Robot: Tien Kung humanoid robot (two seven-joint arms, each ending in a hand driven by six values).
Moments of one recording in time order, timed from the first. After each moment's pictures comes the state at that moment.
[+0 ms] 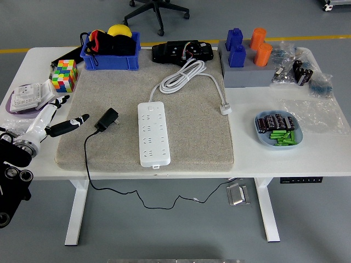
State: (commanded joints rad) left arm -0.21 0.24 -1.42 -1.19 1.82 -0.01 0.13; right arm -0.05 -0.21 1.60 0.33 -1.56 0.23 -0.29
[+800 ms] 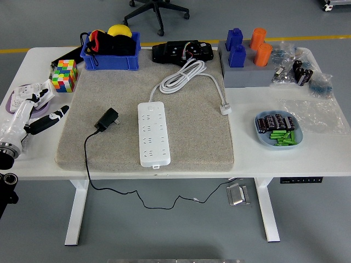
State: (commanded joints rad) left arm -0.17 0.25 -1.52 -1.21 1.80 0.08 0.02; right arm 0.04 -0.21 1.60 0.28 -1.56 0.16 -0.20
